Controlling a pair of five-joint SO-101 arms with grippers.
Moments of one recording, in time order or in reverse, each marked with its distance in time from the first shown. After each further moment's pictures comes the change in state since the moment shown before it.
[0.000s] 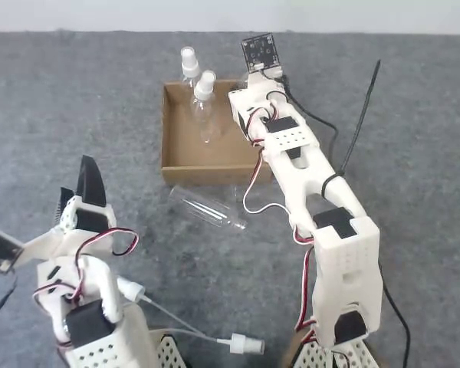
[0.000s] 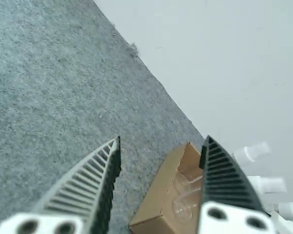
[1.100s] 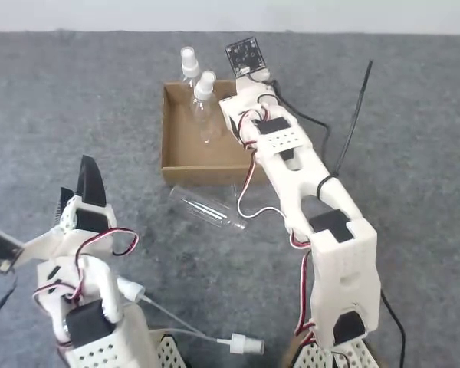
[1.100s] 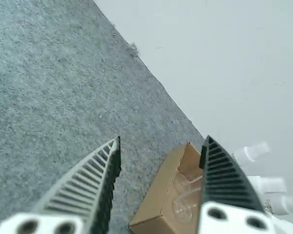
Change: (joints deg) left arm 0.0 0.0 0.0 0.0 0.0; right arm -2.4 -1.5 0.0 5.9 3.3
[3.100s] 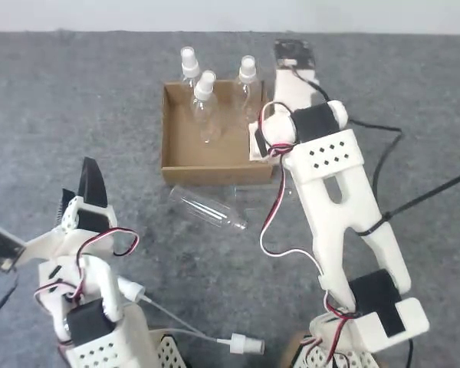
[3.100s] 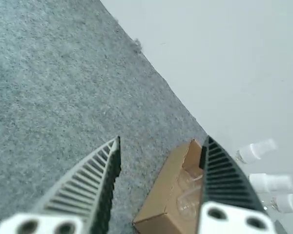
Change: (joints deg) left arm 0.0 0.0 1.0 0.0 -0.4; right arm -0.4 -33.8 0.1 66.4 -26.6
